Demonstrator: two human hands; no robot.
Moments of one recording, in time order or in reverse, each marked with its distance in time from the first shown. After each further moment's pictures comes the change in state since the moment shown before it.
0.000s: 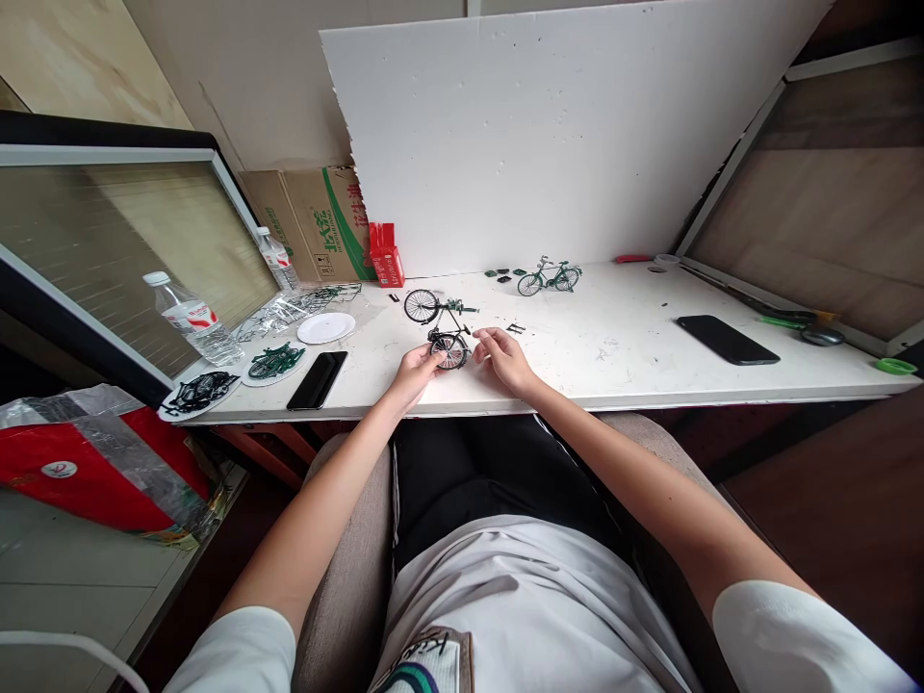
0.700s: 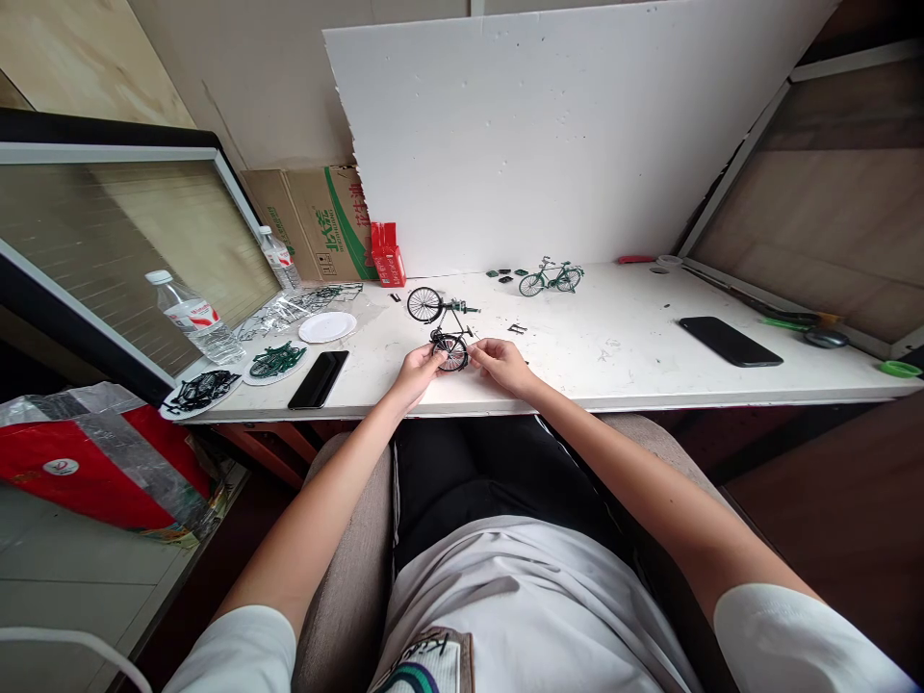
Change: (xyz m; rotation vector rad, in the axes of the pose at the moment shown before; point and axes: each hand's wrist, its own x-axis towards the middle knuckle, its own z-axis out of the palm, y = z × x) left_hand 0.000 -0.003 -0.001 0.005 -0.059 0.035; right_hand -0.004 0.000 -0.001 -0.124 -0.141 0.013
